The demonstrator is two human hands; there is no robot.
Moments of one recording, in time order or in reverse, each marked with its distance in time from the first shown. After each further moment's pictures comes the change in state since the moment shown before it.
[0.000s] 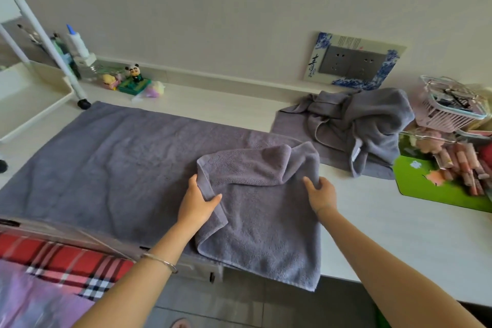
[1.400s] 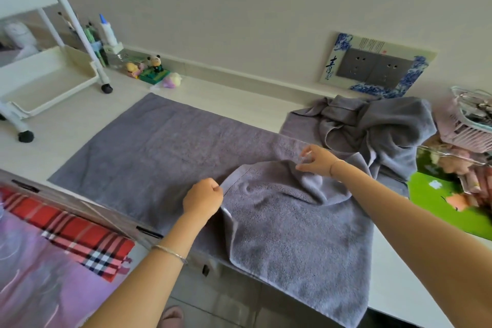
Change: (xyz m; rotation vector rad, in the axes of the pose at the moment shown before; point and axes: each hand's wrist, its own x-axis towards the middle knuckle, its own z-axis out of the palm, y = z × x) left_hand -0.016 0.030 0.026 0.300 0.063 -0.129; right_hand 0.077 -0.075 -0.027 -0.520 -0.574 -0.340
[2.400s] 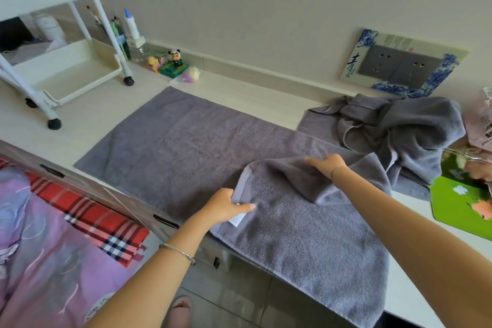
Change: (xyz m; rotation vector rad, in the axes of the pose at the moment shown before) left_hand -0.013 -0.023 0.008 -0.294 -0.389 0.099; right_hand 0.000 -0.009 0.032 0.284 0.128 0.308
